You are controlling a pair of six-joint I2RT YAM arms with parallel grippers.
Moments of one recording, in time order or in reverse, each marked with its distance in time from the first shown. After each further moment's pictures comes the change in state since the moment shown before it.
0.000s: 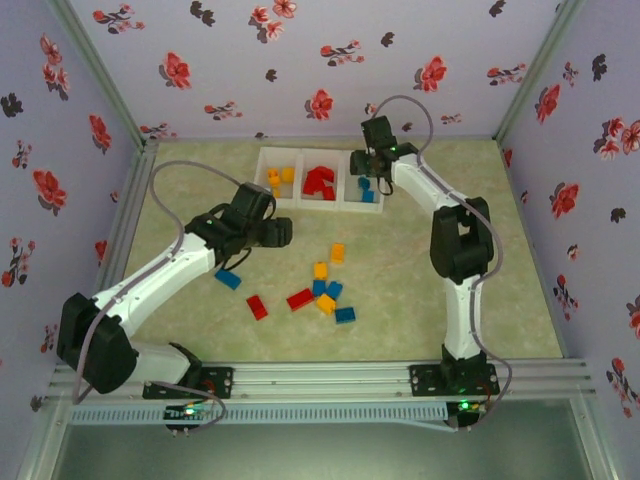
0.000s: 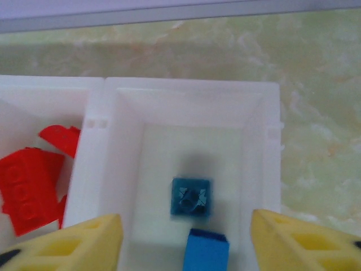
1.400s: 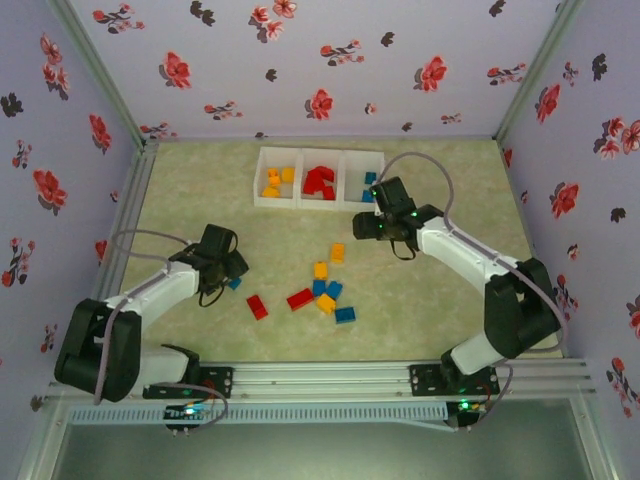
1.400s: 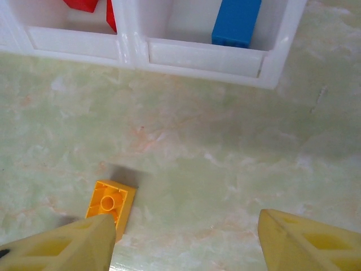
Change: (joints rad) left arm 0.294 -0.050 -0.500 0.208 0.025 -0.393; right arm 0.131 -0.636 -0.797 0.093 -0.089 0.057
